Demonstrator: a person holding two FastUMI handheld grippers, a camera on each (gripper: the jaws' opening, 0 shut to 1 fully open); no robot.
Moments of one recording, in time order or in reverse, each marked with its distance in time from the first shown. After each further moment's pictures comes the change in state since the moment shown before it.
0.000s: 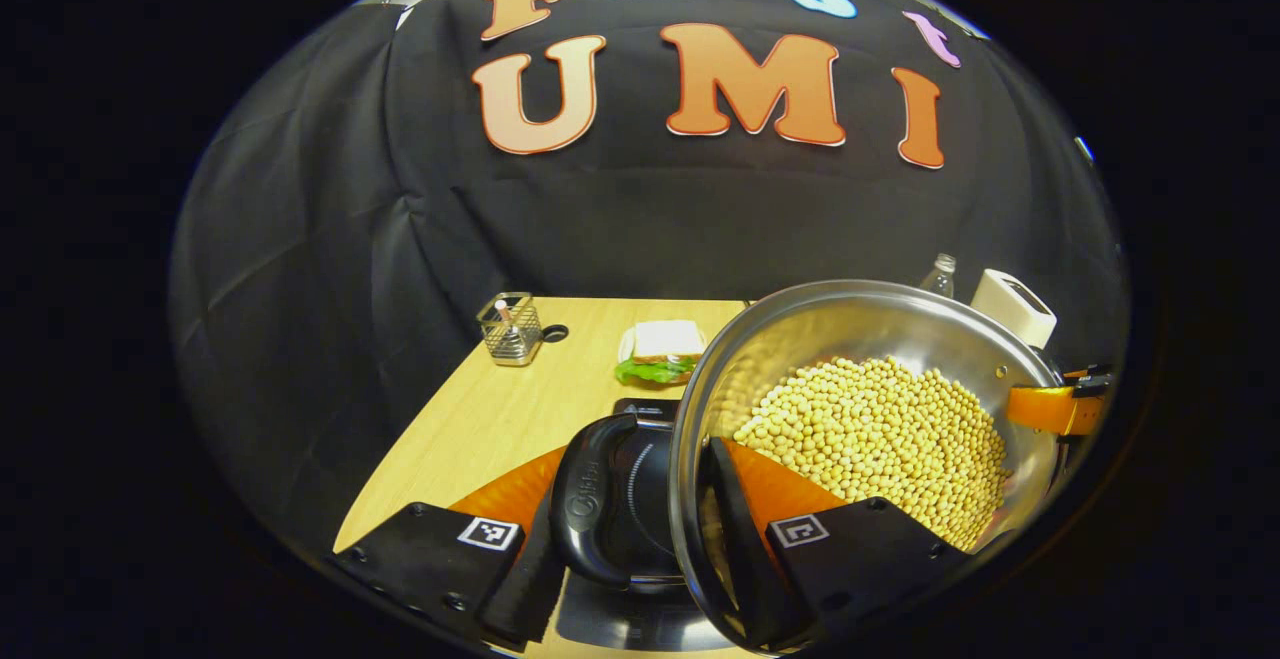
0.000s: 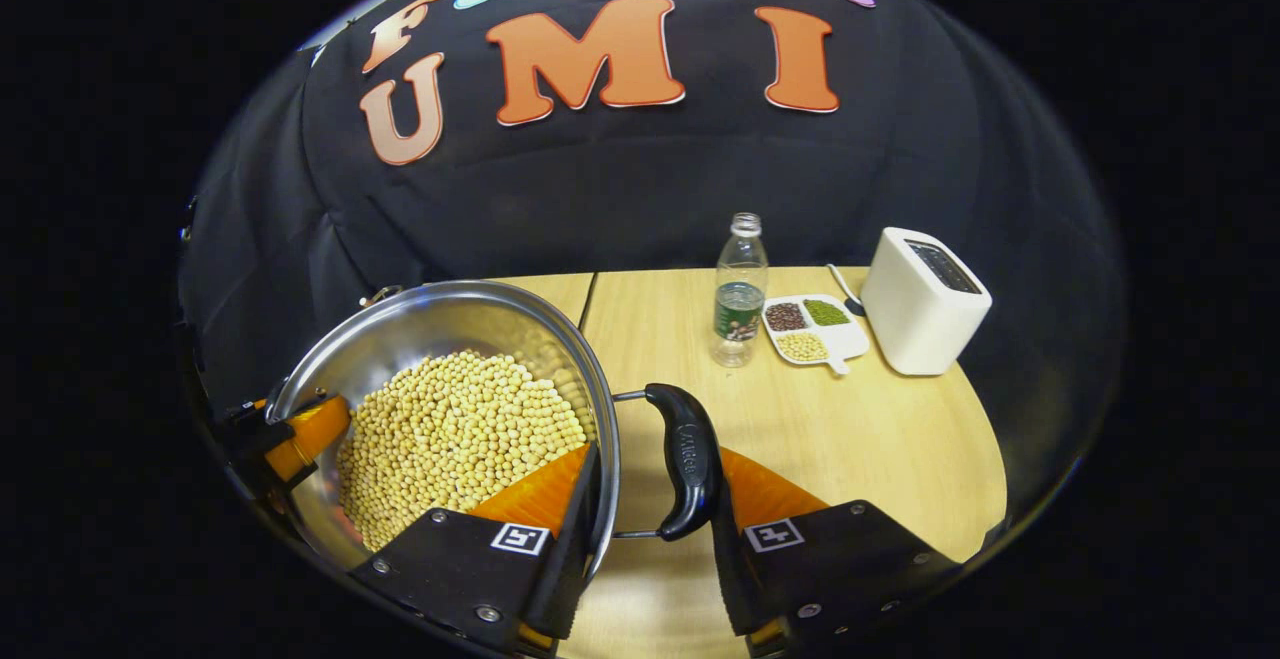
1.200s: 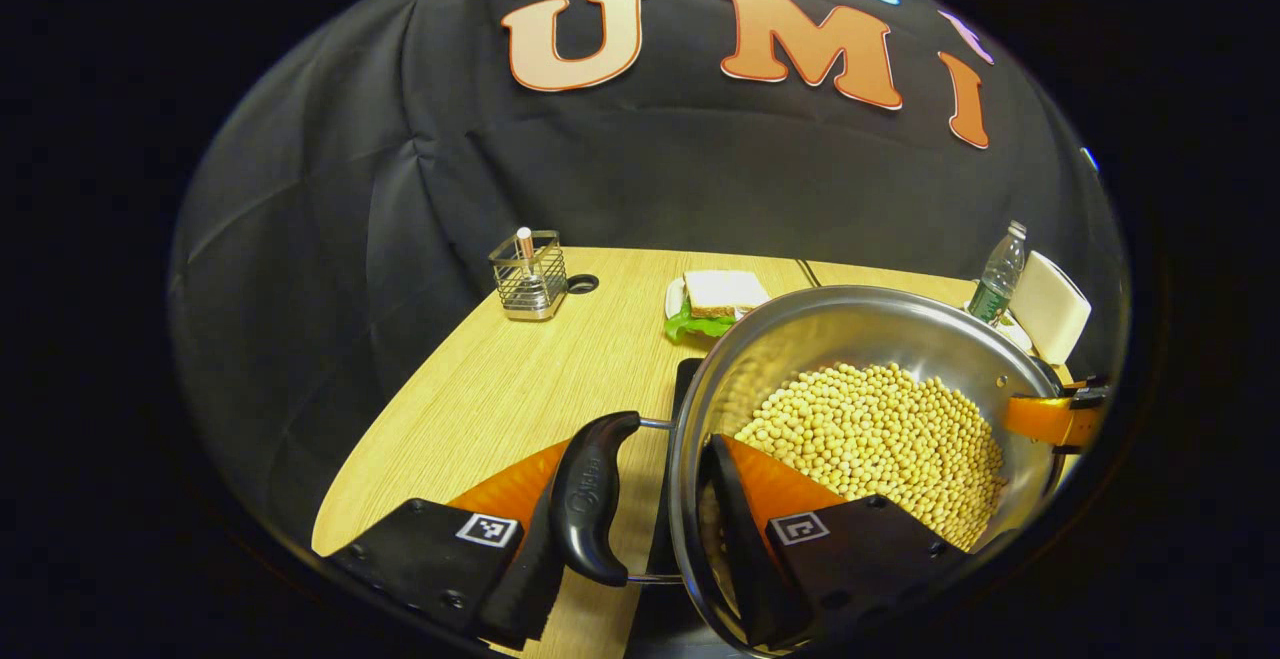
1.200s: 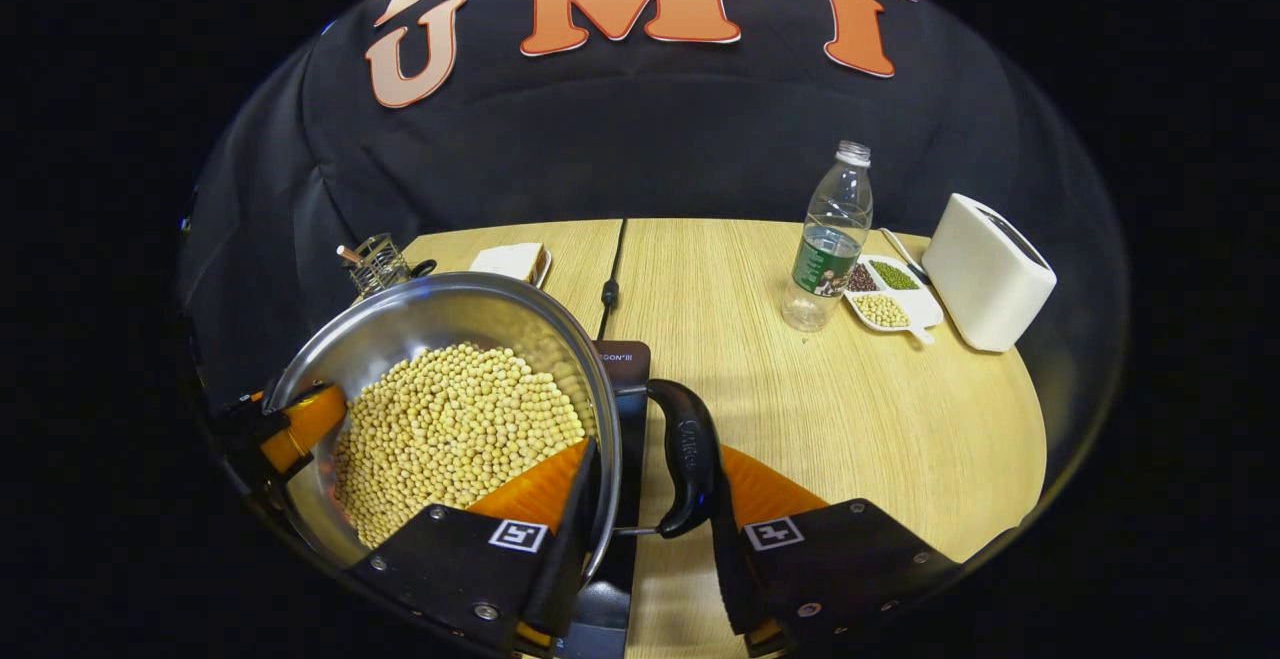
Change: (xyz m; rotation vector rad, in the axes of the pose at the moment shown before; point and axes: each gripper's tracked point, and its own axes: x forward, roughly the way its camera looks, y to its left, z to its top) left arm 0.082 0.047 -0.068 -0.053 0.093 0.011; right arm 0.023 -0.020 0.018 -0.031 0.112 -0.023
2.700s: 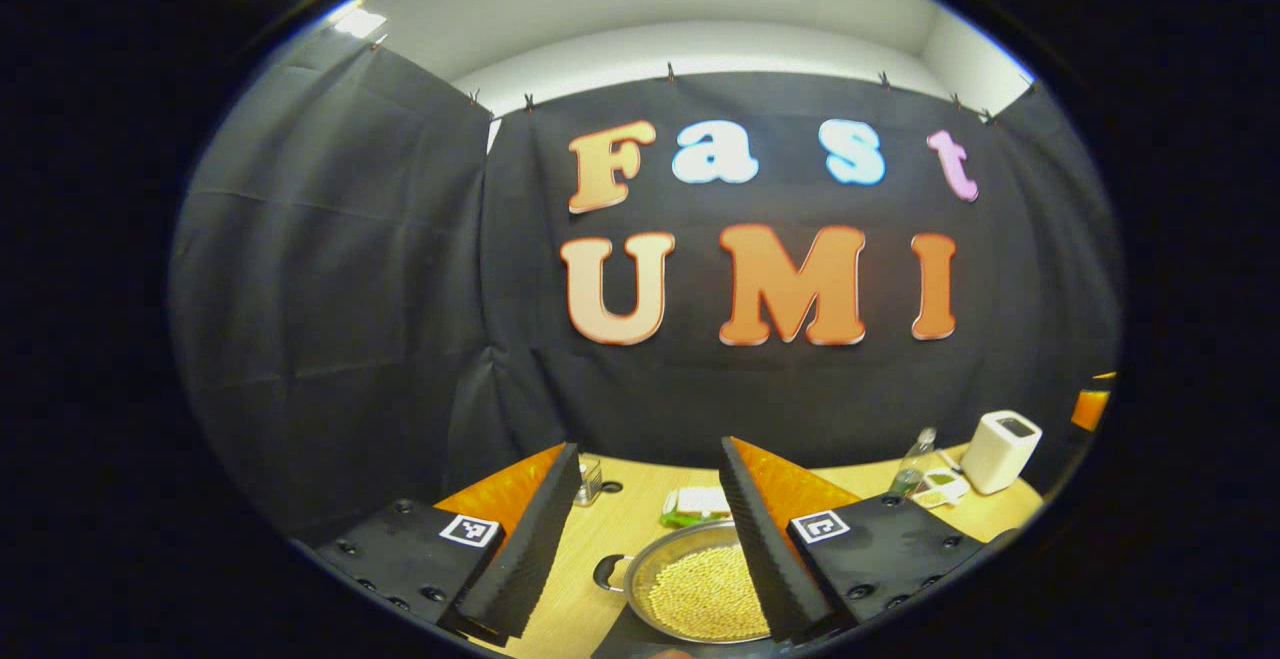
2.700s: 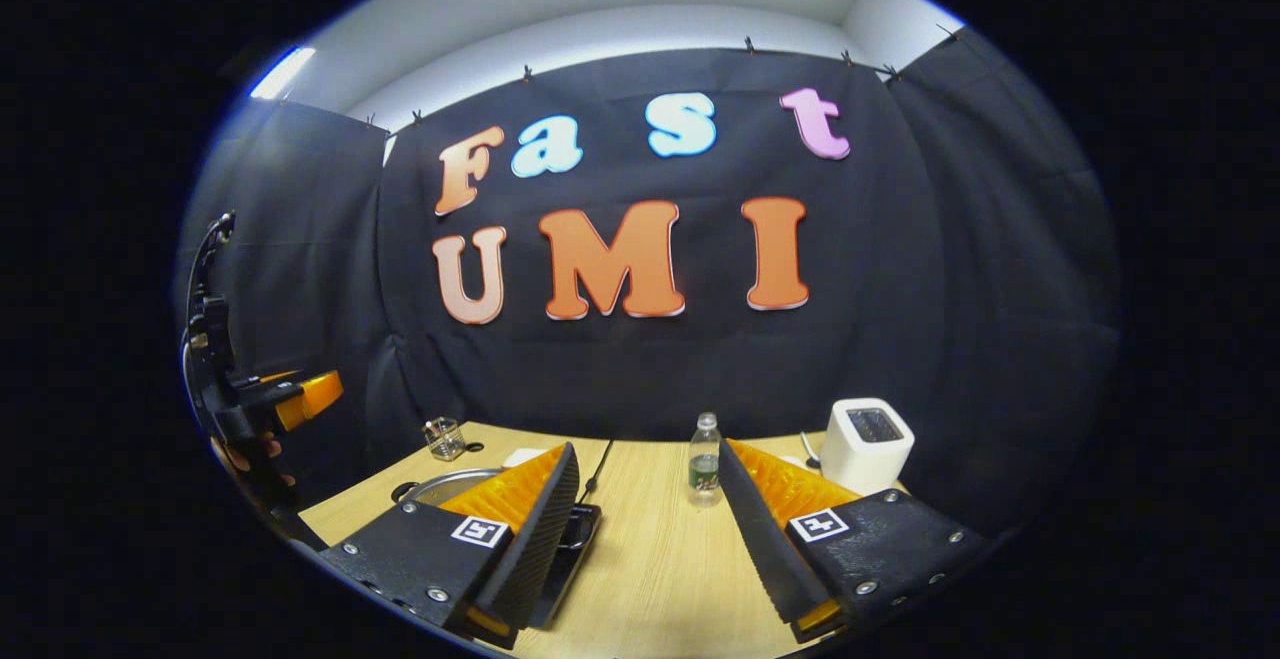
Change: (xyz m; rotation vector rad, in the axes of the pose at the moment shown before) left arm -0.303 -0.034 0.208 -0.057 -0.665 0.089; right arm -0.278 -0.109 0.143 -0.034 -0.724 0.051
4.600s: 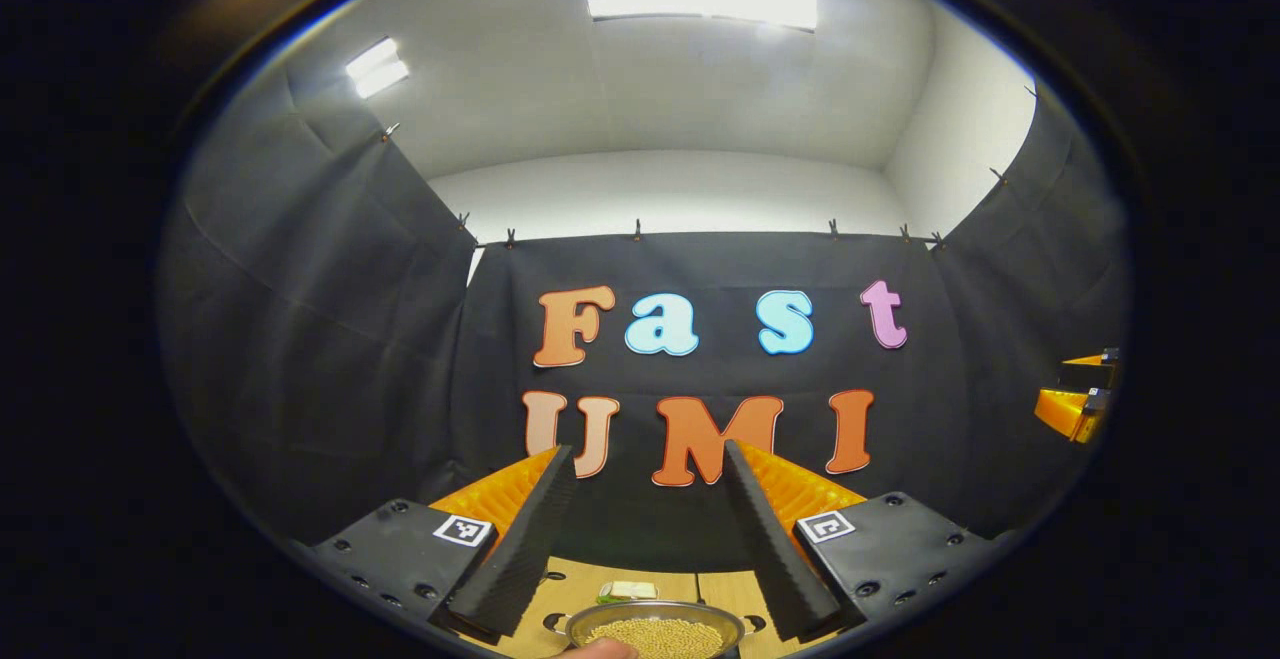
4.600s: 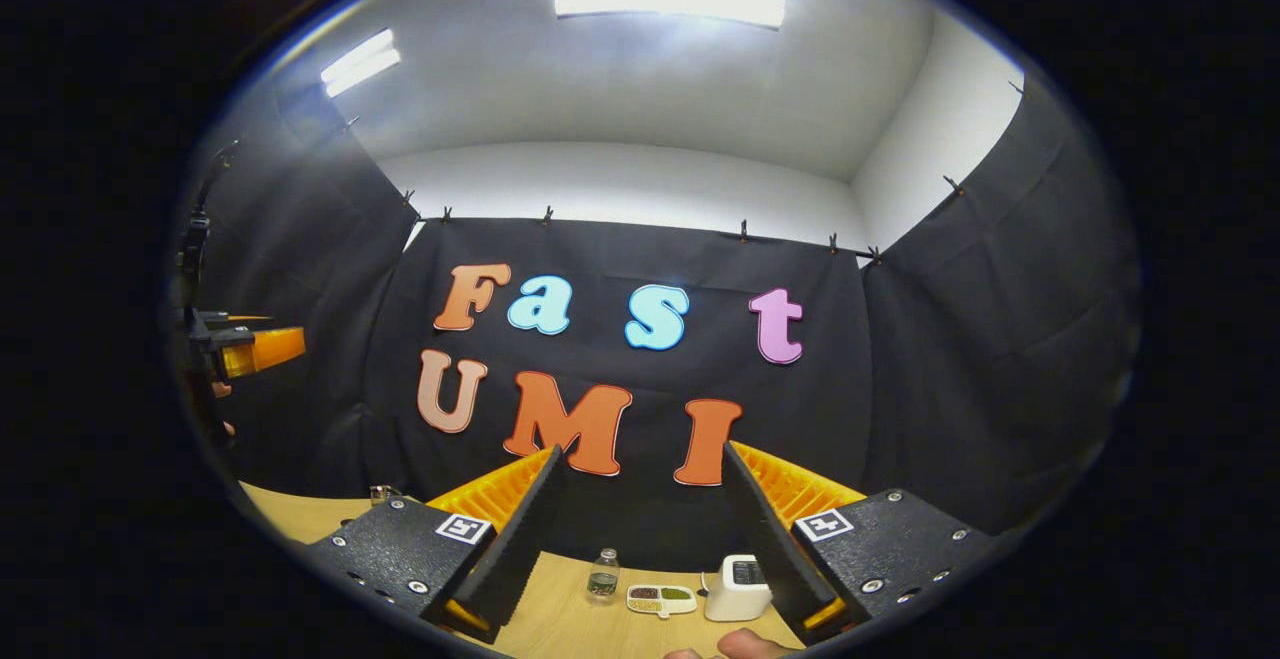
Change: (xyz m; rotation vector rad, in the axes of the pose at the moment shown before) left arm -0.128 -0.043 0.160 -0.080 -0.343 -0.124; right arm -0.111 -0.050 0.160 -0.203 -0.442 -0.089
